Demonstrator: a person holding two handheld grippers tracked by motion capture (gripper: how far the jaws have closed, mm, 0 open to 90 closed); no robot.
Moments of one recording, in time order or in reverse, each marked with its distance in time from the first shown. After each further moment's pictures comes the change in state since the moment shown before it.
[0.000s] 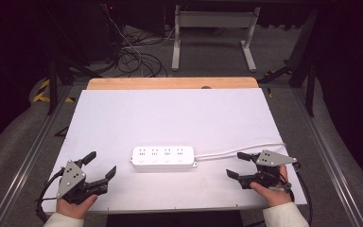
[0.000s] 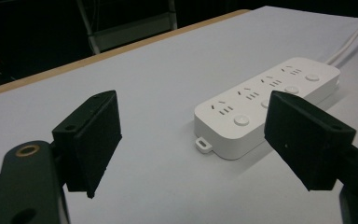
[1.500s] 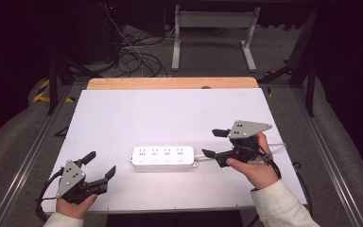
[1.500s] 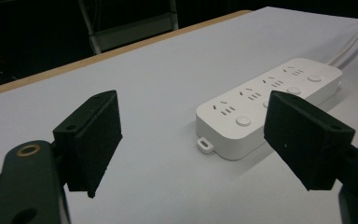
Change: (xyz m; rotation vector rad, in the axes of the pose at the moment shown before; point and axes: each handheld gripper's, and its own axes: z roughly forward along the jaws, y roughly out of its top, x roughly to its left) left arm 0.001 0.000 0.000 -0.003 0.007 -0.005; right arm 0.036 0.125 0.029 0.065 0.065 -0.172
